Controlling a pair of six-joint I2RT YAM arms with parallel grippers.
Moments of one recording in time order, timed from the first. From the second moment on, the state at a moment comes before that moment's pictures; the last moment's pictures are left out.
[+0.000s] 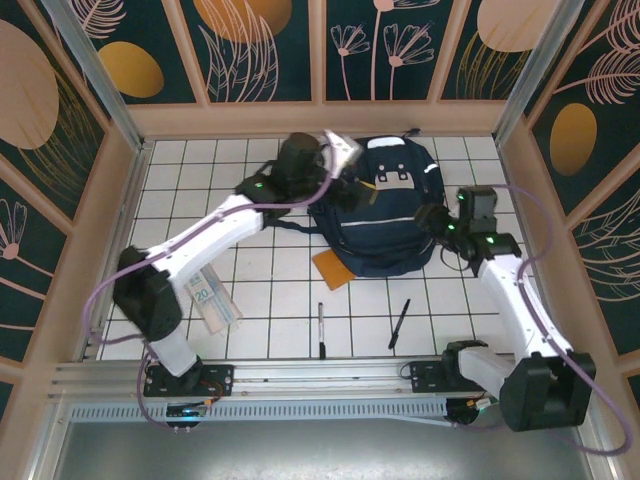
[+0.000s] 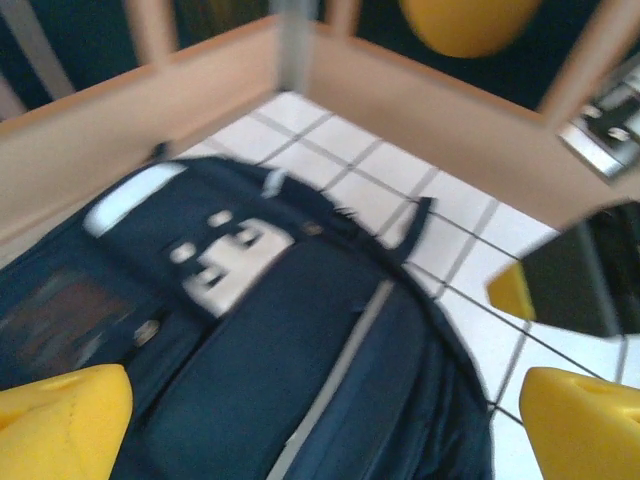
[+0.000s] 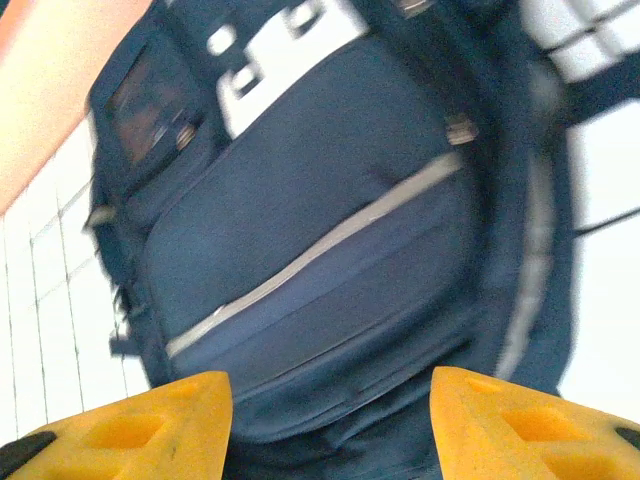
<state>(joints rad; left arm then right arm) -0.70 1.67 1.50 -0.24 0.24 -0.09 0.15 1.10 0.88 -0.54 -0.20 0.65</state>
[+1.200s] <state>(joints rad) -0.43 2.25 1.63 -0.20 0.27 -0.58 0.67 1.49 0.85 -0.39 0.14 0.62</state>
